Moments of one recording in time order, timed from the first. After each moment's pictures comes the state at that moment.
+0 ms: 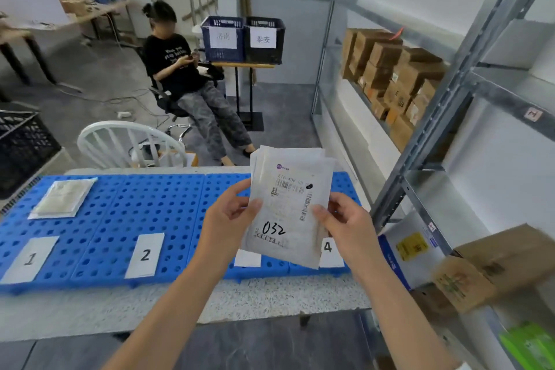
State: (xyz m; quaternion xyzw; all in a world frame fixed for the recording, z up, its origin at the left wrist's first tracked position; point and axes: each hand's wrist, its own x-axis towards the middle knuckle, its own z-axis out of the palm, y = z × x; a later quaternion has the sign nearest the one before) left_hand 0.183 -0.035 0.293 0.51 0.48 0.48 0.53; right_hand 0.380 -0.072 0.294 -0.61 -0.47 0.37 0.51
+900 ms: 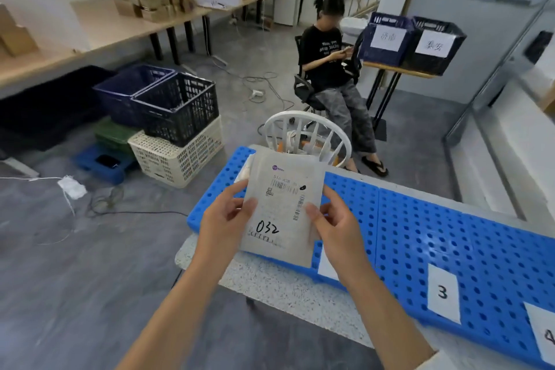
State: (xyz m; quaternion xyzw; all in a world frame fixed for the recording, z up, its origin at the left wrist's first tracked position) left_hand -0.289 -0.017 0.259 0.38 0.60 0.57 0.41; right_hand -0.104 0.026 0.257 -0.51 -0.57 0.50 0.42
